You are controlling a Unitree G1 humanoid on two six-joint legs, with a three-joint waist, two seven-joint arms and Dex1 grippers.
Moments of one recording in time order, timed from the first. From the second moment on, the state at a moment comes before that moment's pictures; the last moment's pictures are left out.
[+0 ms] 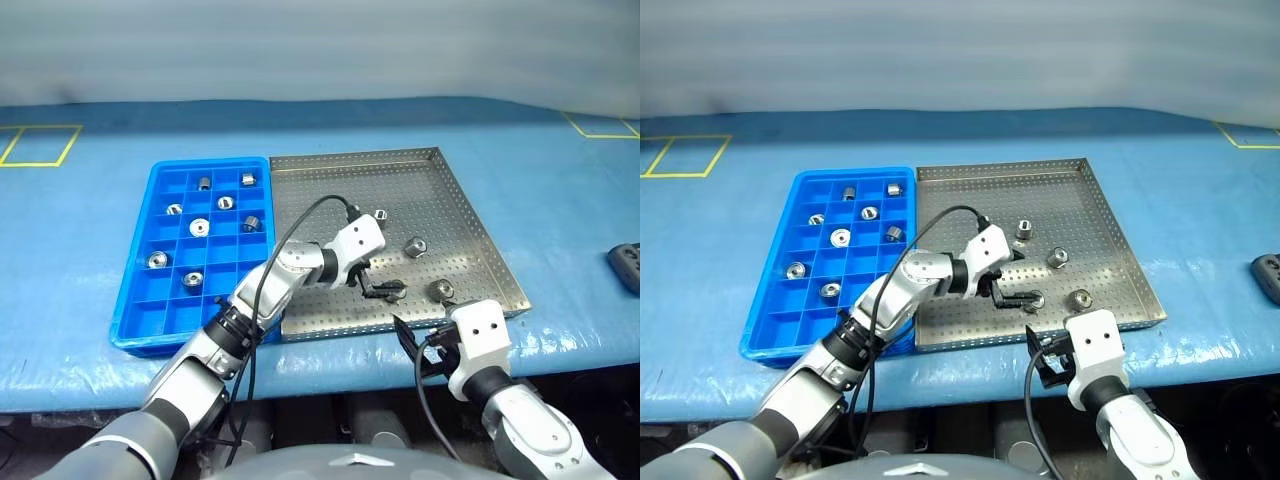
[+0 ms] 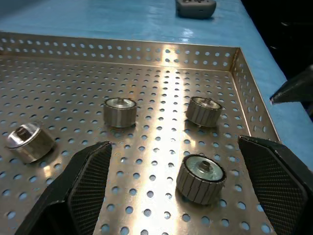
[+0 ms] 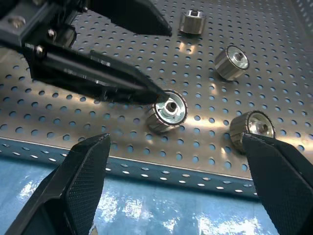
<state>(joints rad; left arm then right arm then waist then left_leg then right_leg) -0.61 0.12 -0.57 0.20 -0.09 0.42 -0.80 0.60 -0.37 0.02 -1.00 0.24 0.72 0.07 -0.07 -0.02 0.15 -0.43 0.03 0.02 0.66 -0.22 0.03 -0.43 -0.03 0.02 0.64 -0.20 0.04</state>
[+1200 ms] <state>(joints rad) -0.55 0.01 -0.40 0.13 -0.08 0.49 -0.74 0.42 -0.39 0.07 -1.00 0.28 0.81 0.08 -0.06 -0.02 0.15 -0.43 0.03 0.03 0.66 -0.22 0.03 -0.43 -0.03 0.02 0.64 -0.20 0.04</state>
